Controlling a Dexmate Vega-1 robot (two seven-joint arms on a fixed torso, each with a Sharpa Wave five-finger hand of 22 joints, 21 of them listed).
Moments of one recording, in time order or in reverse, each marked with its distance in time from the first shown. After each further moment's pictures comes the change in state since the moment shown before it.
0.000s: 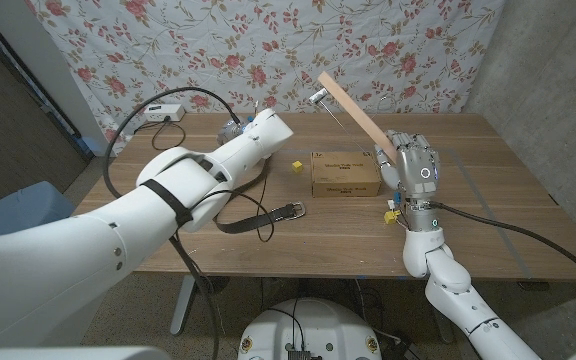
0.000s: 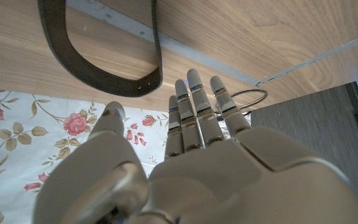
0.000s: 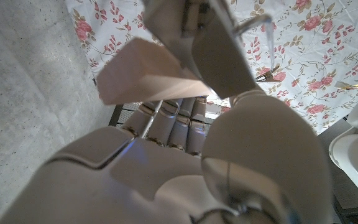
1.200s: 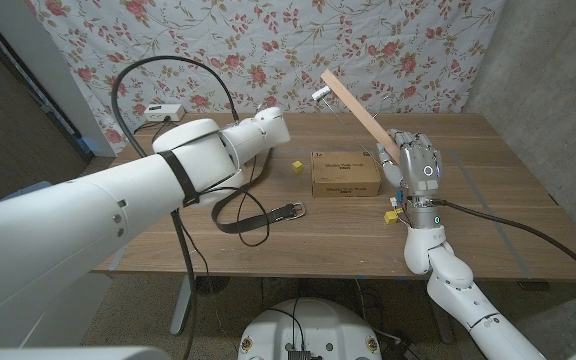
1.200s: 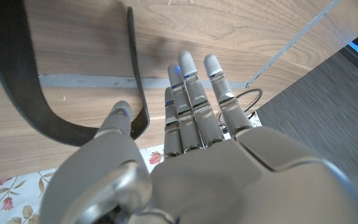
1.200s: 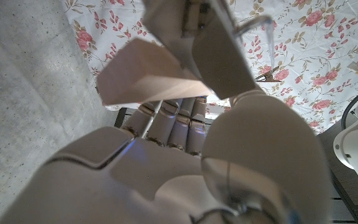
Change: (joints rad) left arm -0.144 -0.024 0.394 0.246 0.037 0.017 -0.443; left_hand 0.073 0.099 0.078 -0.030 -0.001 0.183 0.018 -0.036 0.005 0.260 -0.030 0.074 0.065 0.267 -0.081 0.135 0.022 0.254 -0.014 0.170 0.016; right arm 0.027 -0.005 0.007 0.033 0.051 0.053 0.002; right_hand 0.000 0.000 -0.004 0.004 0.002 0.000 0.000 0.000 0.000 0.000 0.000 -0.013 0.001 0.000 0.000 0.000 0.000 -0.015 0.001 0.037 -0.024
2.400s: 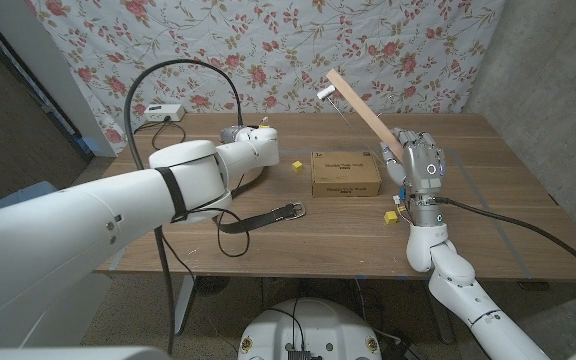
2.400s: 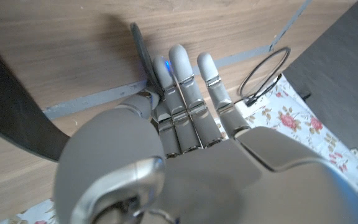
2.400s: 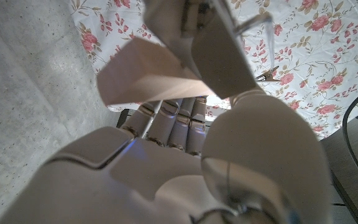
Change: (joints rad) left arm 0.051 0.063 0.180 -0.044 0.123 -0.174 -0.021; left_hand 0.364 -0.023 0.070 0.147 0.111 0.236 -0.164 0.097 0.273 0.144 -0.145 0.376 0.571 0.080 -0.088 0.362 0.544 -0.090 -0.099 0.459 0.187; right arm 0.021 -0.003 0.005 0.026 0.009 -0.004 0.000; right_hand 0.002 -0.002 0.000 0.000 -0.003 0.002 0.002 0.000 0.001 0.000 0.000 -0.002 0.006 0.002 -0.002 0.000 0.000 -0.011 0.001 0.029 -0.009
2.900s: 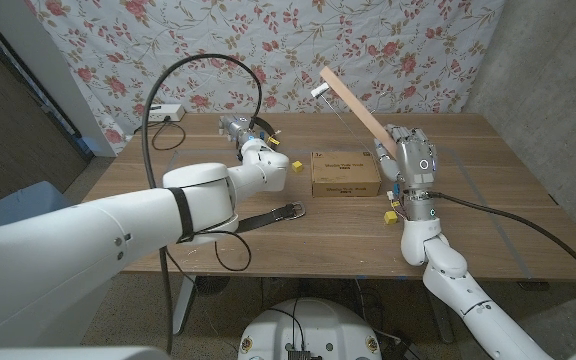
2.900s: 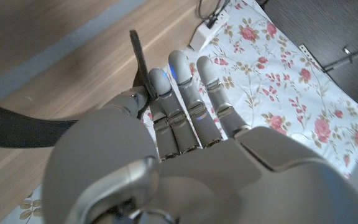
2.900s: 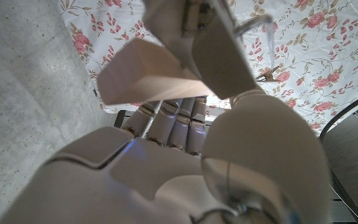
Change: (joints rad) left arm 0.113 0.003 0.053 -0.037 0.236 0.214 0.377; left_hand -0.032 -0.056 -0.072 0.064 0.182 0.045 -0.045 0.060 0.133 -0.029 -0.042 0.101 0.230 -0.016 0.012 0.012 0.173 -0.041 -0.020 0.077 0.014; right arm 0.055 0.014 -0.032 0.044 -0.002 0.011 0.000; right_hand 0.000 0.000 -0.004 0.004 0.003 0.000 0.000 0.002 0.000 0.000 0.000 -0.004 0.002 0.000 0.000 0.000 0.000 0.000 0.000 0.015 -0.005
